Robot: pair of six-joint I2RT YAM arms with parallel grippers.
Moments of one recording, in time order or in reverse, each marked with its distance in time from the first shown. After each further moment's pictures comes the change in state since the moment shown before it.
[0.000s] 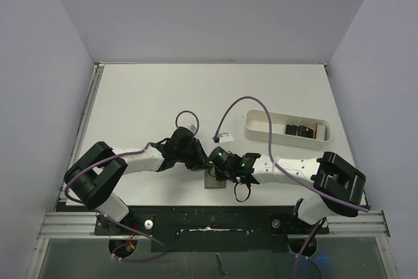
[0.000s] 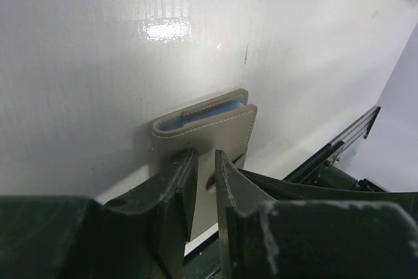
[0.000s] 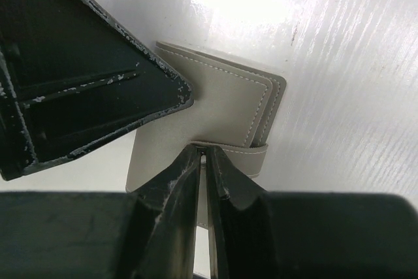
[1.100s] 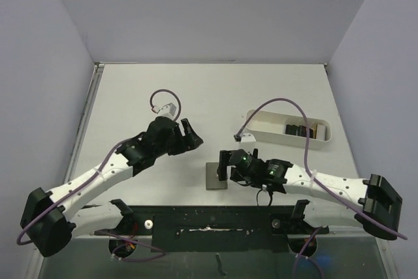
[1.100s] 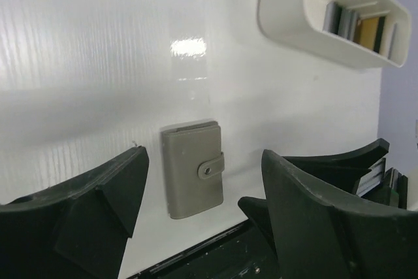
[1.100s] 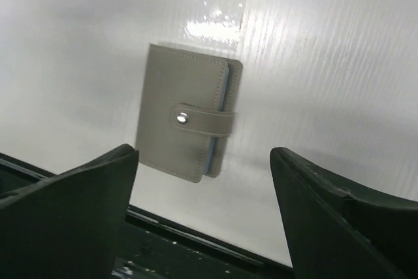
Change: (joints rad) left arm 0.005 -0.430 0.109 -0.374 -0.315 0.152; right arm -0.002 -0.308 -0.135 -0.073 0.052 0.076
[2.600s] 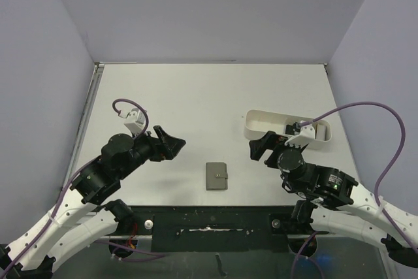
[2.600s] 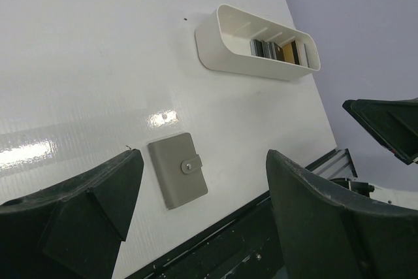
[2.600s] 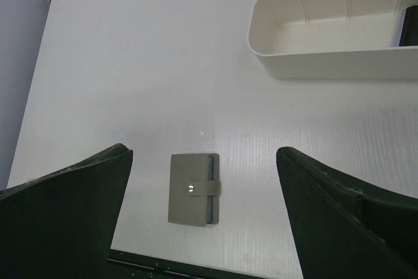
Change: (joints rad) left arm 0.001 -0.518 -0.002 -0.154 -0.037 0.179; right arm -0.006 -0.543 0.164 -0.330 0.405 0.056
